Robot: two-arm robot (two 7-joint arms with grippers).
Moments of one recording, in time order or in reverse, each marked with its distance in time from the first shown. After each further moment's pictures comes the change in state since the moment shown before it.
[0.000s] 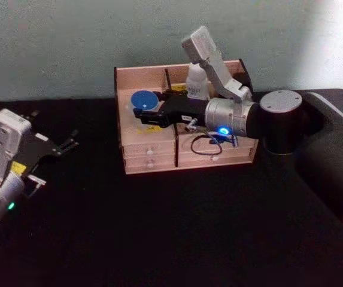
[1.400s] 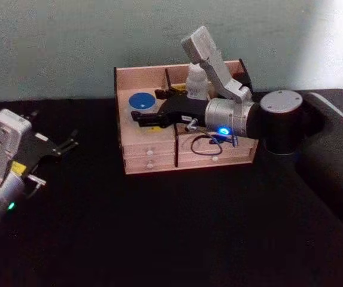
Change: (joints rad) left arm 0.000 0.000 0.000 0.000 0.000 0.000 0.000; right arm -0.002 0.002 -0.002 -0.005 0.002 0.001 0.001
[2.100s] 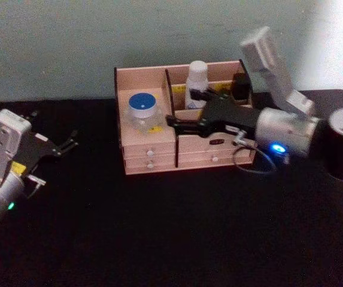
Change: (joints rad) left arm 0.000 0.000 0.000 0.000 0.000 0.000 0.000; right arm -0.271 0.266 0.108 -0.522 0.091 0.078 -0.035
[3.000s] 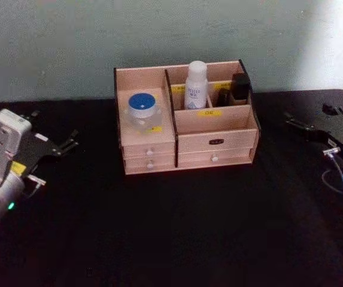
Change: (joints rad) left arm 0.000 0.000 0.000 0.000 0.000 0.000 0.000; right arm -0.335 0.095 0.287 -0.172 -0.002 0.054 -0.523
